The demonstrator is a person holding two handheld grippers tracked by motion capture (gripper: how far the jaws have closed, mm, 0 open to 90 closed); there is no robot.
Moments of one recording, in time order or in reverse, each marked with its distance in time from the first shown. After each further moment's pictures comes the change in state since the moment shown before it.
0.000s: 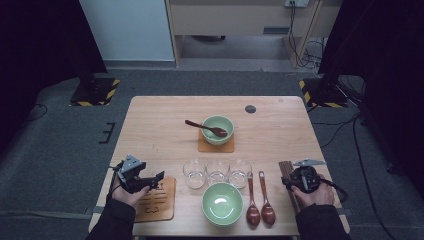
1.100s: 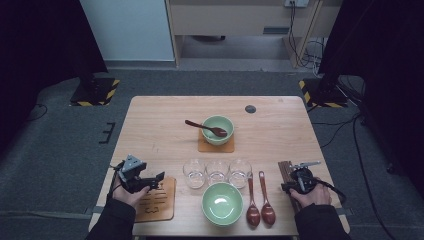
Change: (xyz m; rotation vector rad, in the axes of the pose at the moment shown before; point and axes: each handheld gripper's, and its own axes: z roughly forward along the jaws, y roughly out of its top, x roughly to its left) left arm 0.000 0.000 0.003 0.015 -0.007 0.003; right arm 0.002 -0.006 0.013 0.128 0.015 0.030
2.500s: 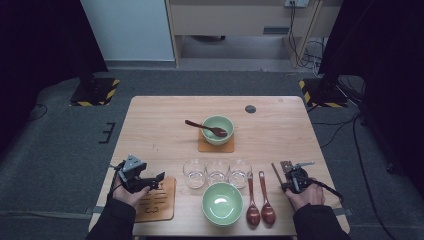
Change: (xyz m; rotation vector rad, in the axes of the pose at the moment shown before) left arm 0.000 0.000 0.001 0.011 0.000 0.007; right arm 0.012 0.002 0.005 0.029 -0.060 0.024
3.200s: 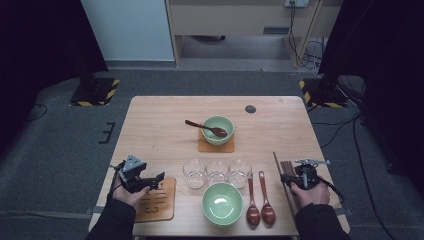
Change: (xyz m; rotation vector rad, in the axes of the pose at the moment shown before) left arm 0.000 0.000 0.000 0.001 0.002 0.004; right arm -0.014 0.004 -0.016 -0.203 0.156 0.135
